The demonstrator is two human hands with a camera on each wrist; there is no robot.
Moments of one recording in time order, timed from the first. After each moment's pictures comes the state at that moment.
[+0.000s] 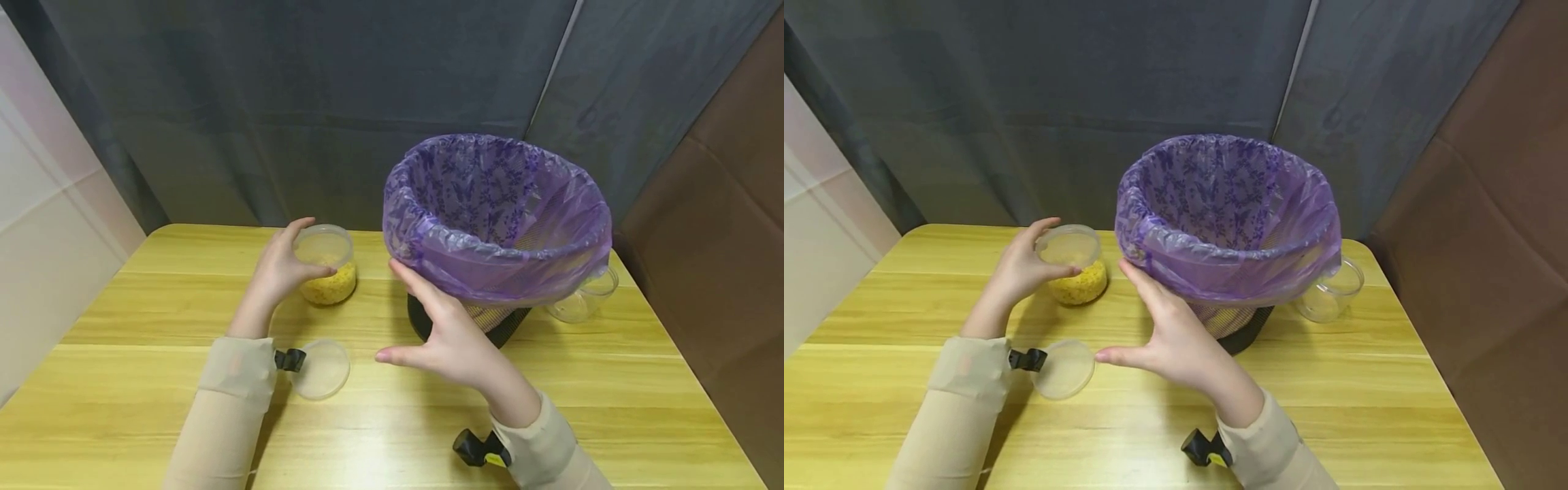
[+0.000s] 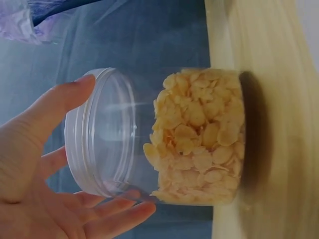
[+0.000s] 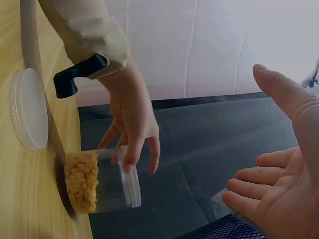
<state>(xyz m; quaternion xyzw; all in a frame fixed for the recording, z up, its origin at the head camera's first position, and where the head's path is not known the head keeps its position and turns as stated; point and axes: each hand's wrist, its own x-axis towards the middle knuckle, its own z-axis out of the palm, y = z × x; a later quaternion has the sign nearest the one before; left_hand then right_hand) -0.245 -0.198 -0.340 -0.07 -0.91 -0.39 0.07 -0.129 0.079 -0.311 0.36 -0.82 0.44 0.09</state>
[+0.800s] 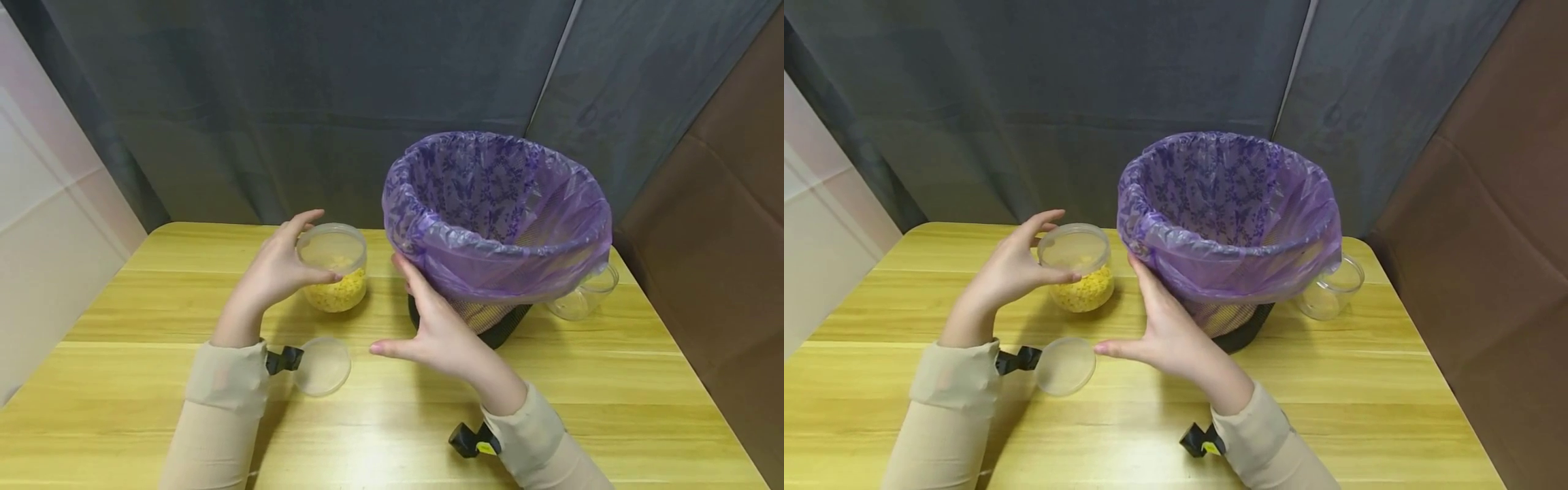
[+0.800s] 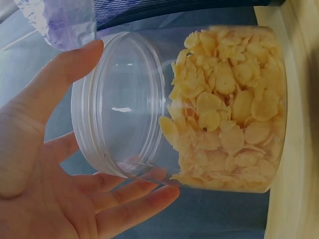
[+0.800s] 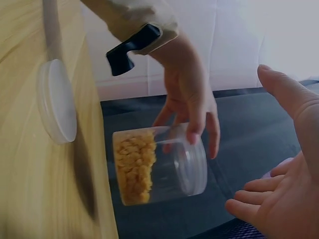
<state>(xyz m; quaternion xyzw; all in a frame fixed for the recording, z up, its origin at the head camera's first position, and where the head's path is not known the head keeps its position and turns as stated) -0.218 -0.191 -0.305 -0.15 -0.91 -0.38 0.05 -0.141 0.067 -0.329 0.30 -0.83 0.47 0.02</state>
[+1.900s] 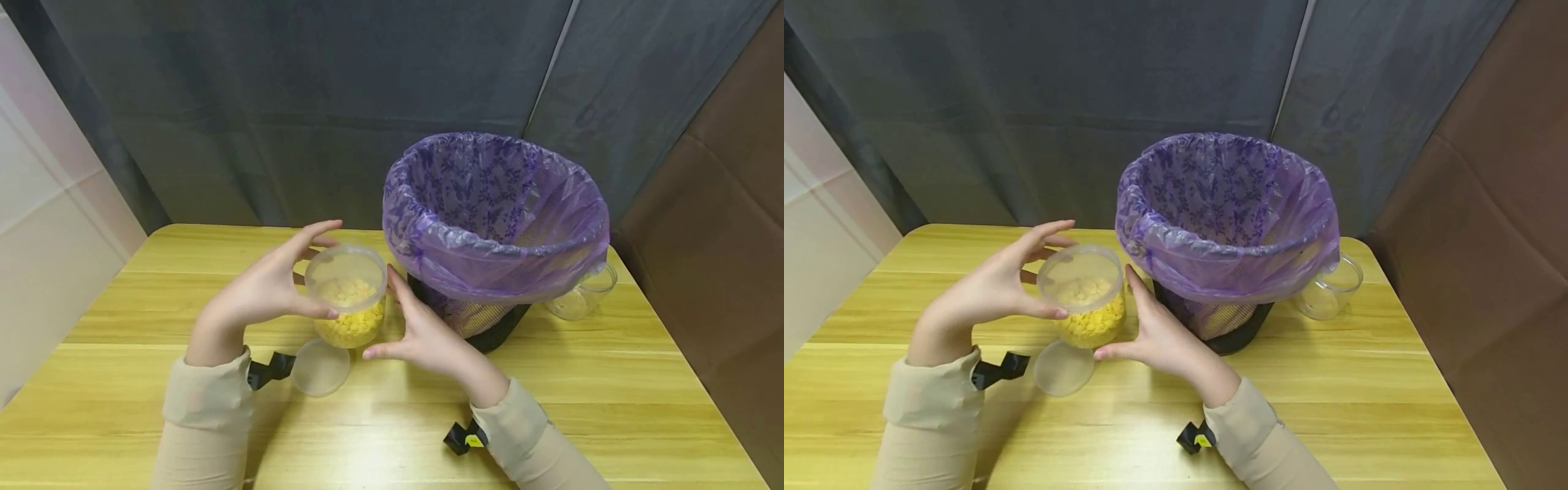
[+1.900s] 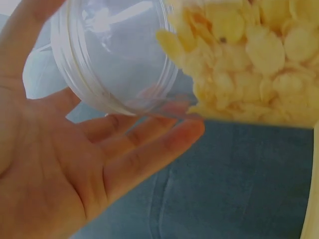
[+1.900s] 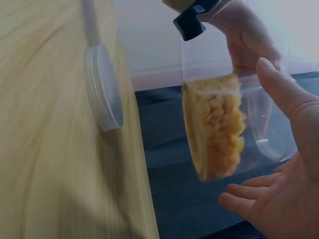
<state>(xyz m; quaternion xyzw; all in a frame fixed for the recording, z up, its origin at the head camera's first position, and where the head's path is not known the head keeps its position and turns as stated) -0.185 -0.193 -0.282 -0.32 -0.85 -0.42 -0.02 -0.158 0.057 -0.361 0.30 -0.82 0.48 -0.04</state>
